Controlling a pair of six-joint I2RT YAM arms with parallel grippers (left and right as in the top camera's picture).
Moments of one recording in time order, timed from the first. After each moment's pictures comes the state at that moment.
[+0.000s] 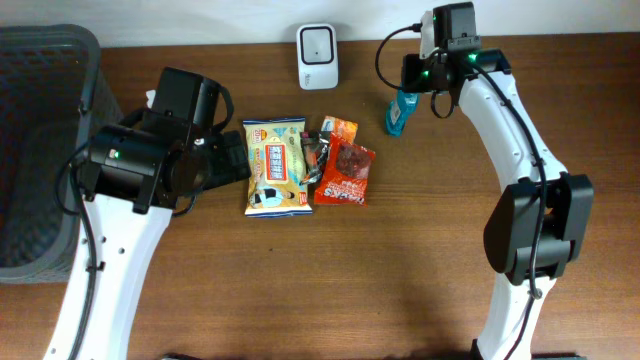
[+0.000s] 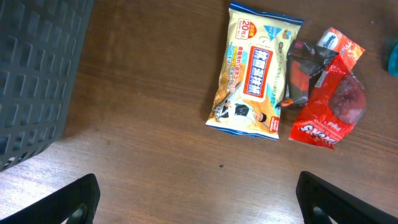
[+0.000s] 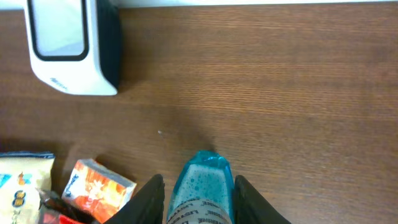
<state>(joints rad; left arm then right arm) -0.29 1.47 1.77 -1.45 -0.20 -0.52 0.12 2.13 1.92 -0.71 -0.11 0.14</state>
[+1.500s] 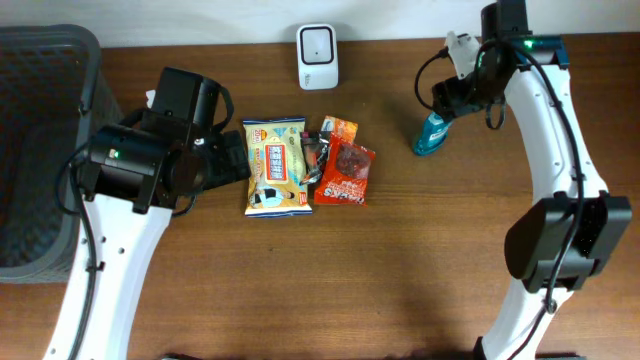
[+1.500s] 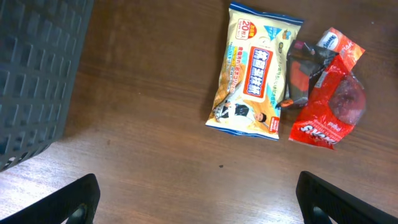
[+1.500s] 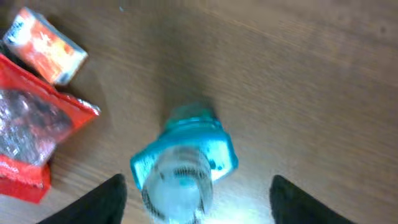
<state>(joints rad) -0.29 1.47 1.77 -1.45 -0.20 -0.52 0.00 2.06 2.01 -1.14 -0.14 -0.34</state>
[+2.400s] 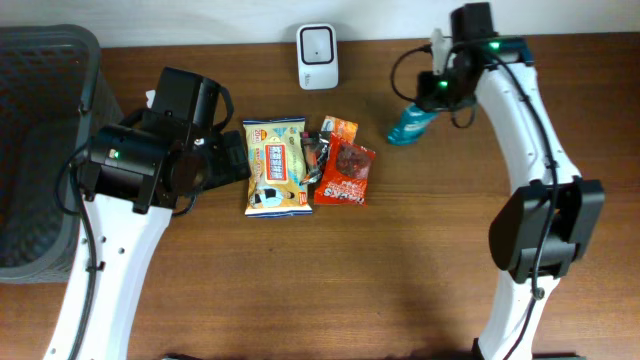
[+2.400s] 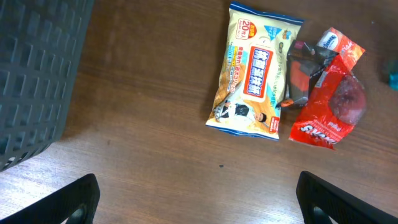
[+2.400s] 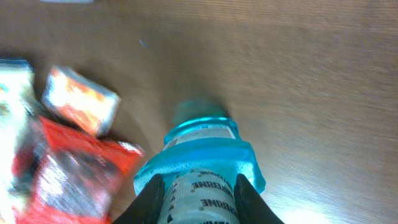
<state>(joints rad) -0.29 1.47 1.77 -1.45 -0.20 -0.52 0.09 2.13 2.02 -1.06 -0.16 0.03</state>
